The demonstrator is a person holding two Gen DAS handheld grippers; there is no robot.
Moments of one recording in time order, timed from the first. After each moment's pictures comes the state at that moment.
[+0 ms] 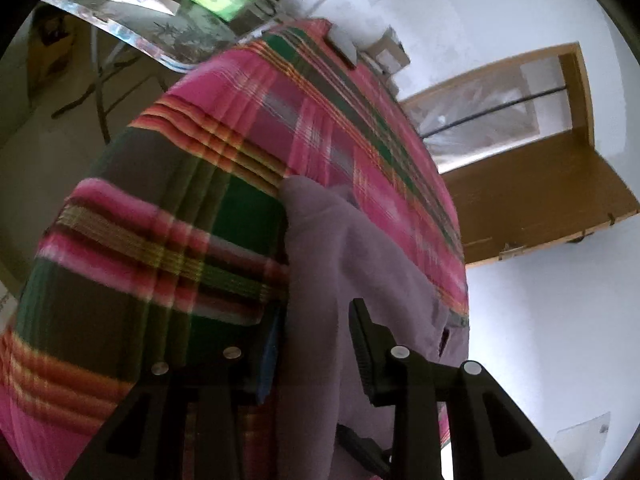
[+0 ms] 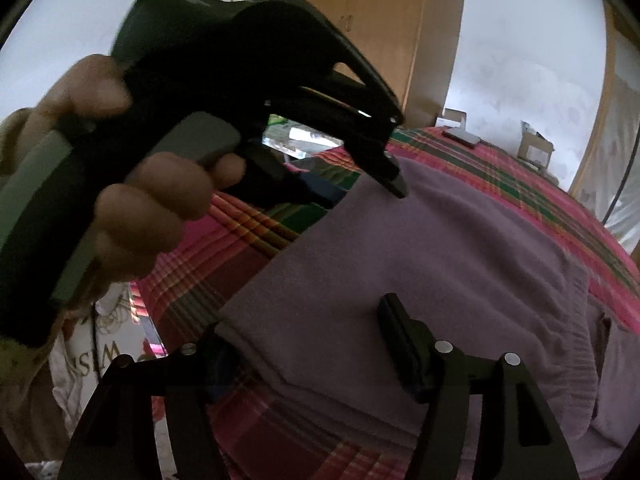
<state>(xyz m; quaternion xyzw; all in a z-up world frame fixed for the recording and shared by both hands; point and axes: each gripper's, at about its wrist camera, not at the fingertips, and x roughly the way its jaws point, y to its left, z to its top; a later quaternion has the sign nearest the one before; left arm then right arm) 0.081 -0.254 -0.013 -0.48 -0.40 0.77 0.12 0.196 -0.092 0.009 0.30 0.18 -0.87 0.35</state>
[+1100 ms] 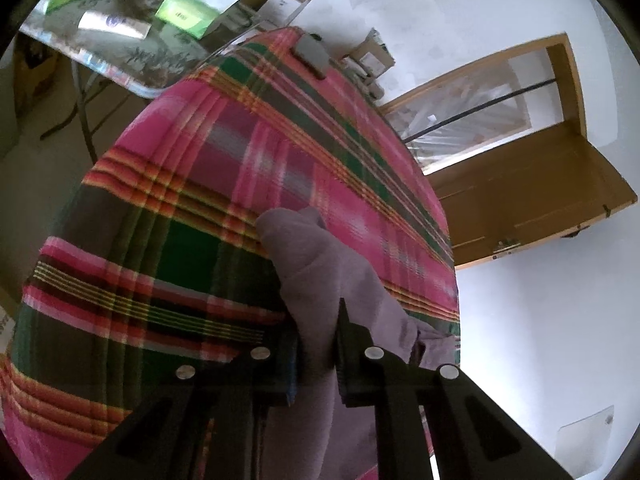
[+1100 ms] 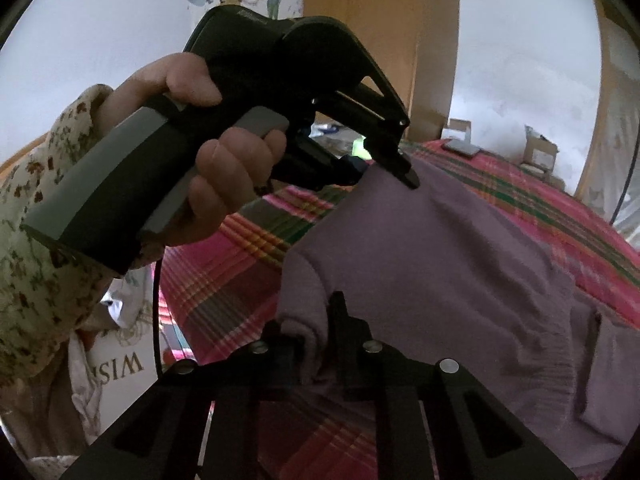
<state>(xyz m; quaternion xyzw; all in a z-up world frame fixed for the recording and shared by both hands) 0.068 -0.231 0.033 -0.46 -0.38 0.79 0.14 0.204 -0.061 0.035 0.28 0.14 -0.87 0.37</state>
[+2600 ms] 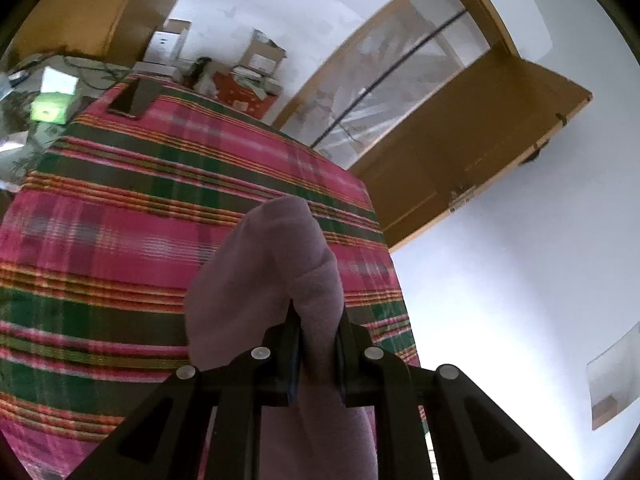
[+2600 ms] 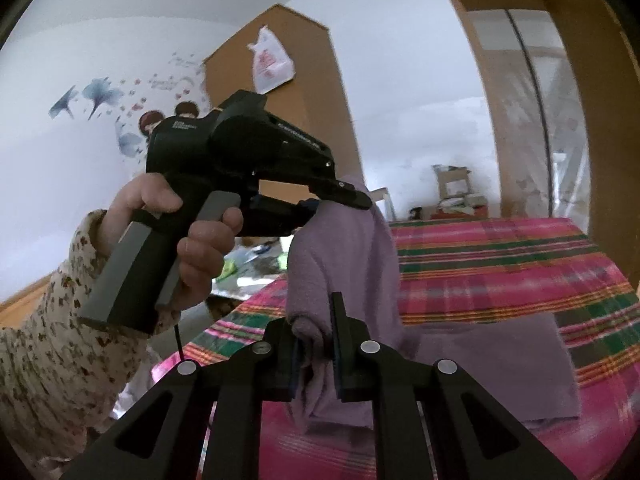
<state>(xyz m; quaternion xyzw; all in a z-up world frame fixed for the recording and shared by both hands) 0.046 -0.041 0.163 -0.43 -0.26 0.84 0.23 0.234 0.137 0.136 0.16 -0.07 -0.94 0.28</state>
